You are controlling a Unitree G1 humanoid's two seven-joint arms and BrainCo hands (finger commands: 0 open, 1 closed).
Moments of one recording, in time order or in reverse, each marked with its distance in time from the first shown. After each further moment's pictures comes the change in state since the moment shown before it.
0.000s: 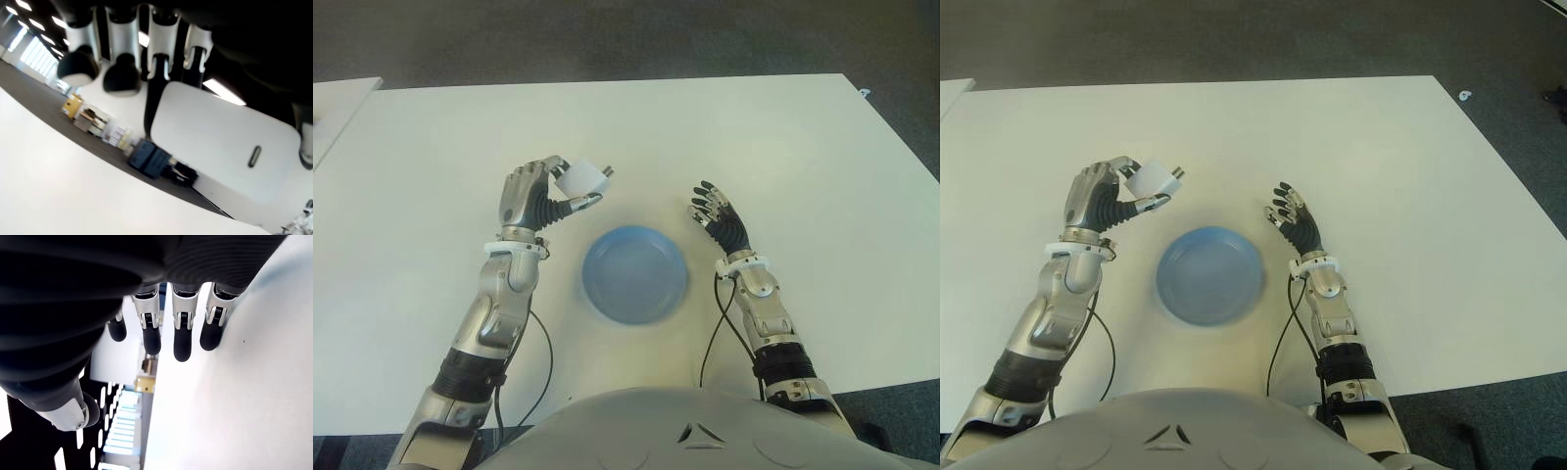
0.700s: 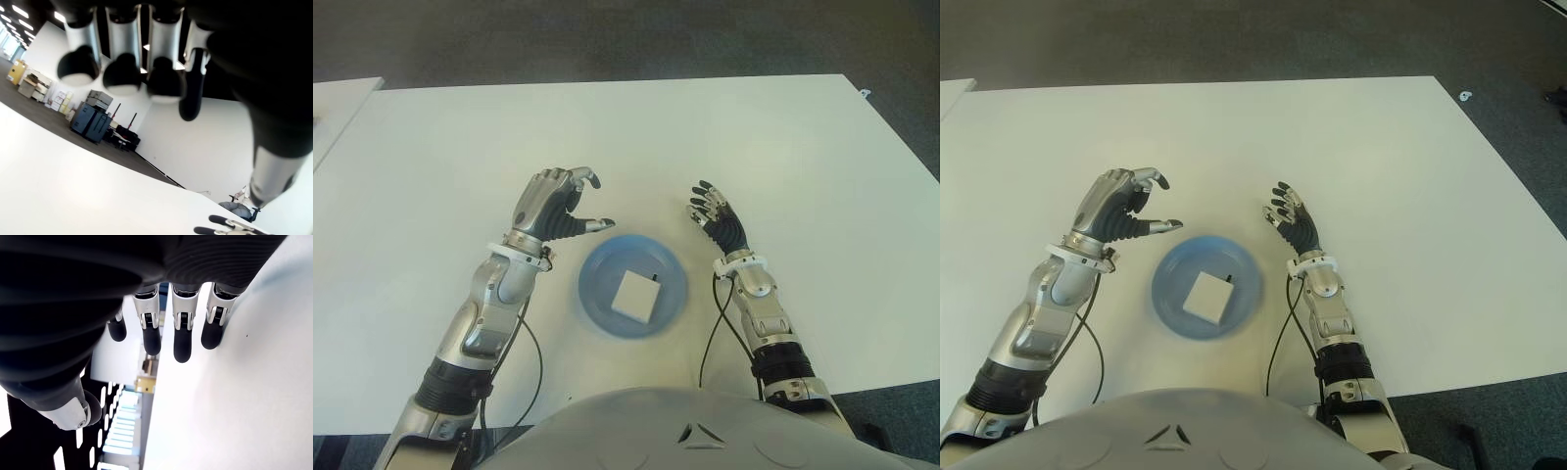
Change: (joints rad) left arm 0.021 0.044 0.006 -0.031 -0.056 -0.207 -0.121; right arm -0.003 0.007 0.012 0.000 -0.016 -0.001 -0.014
